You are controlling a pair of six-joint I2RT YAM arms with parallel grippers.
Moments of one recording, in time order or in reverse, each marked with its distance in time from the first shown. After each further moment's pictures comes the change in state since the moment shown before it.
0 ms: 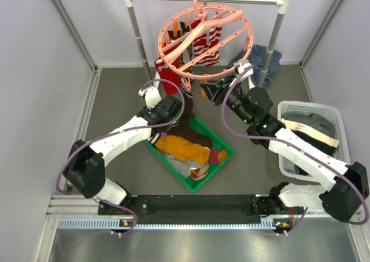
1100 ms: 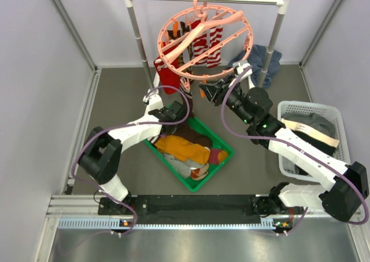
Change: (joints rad) left arm -0.002 0.175 -0.006 -0.071 -0.091 -0.116; right arm 0.000 0.001 0.000 0.001 -0.029 -0.008
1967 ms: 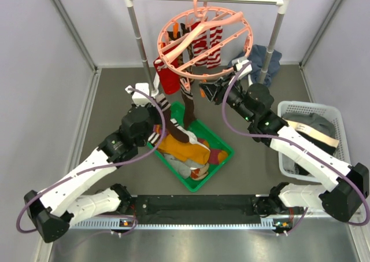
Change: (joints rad) left arm -0.099 -0.695 -0.167 0.417 0.208 0.679; right arm -0.002 0.000 0.058 -0.088 -0.017 -0.008
